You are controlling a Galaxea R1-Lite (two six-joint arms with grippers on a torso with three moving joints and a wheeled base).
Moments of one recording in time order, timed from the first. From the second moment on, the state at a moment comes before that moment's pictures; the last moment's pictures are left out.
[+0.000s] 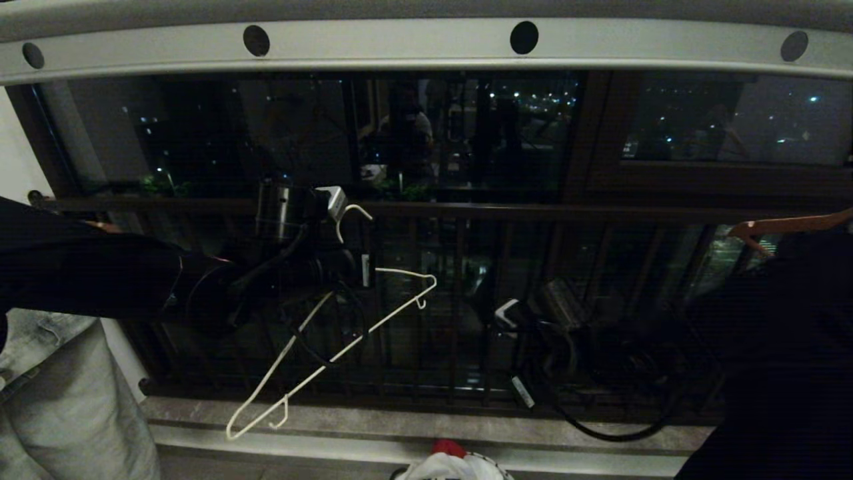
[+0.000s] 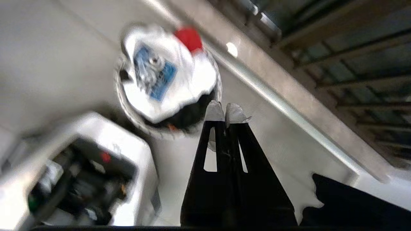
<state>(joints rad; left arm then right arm) -0.44 1.88 -1.16 -0.36 0.01 -0.20 0.54 2.03 -1.02 -0.13 -0.15 -0.11</state>
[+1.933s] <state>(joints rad) -0.59 1.12 -1.11 0.16 0.18 -0.24 0.60 1.75 -0.82 -0.24 -0.15 -0.16</state>
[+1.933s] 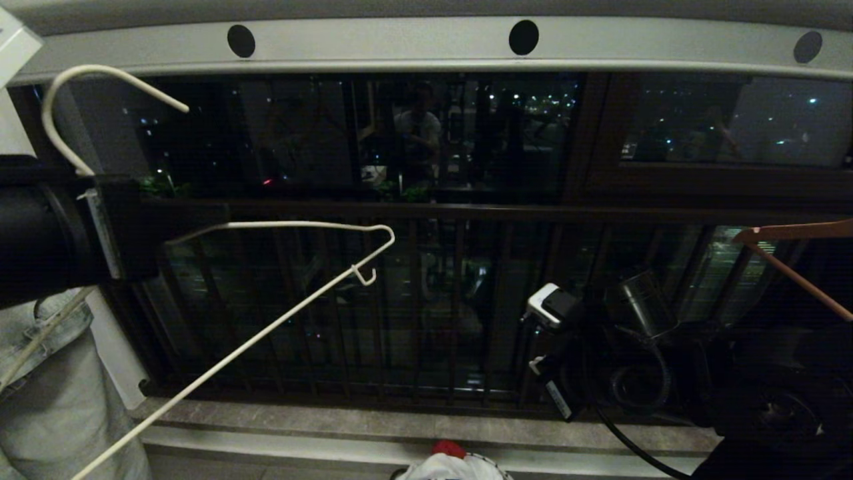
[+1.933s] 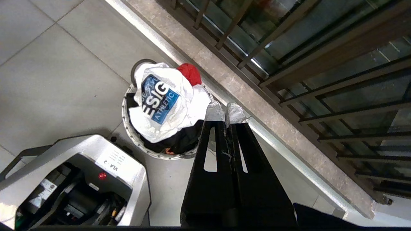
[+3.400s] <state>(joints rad) -0.56 1.42 -1.44 0.15 0.28 -0.15 0.60 1.76 -0.81 -0.25 -0.15 -0.16</state>
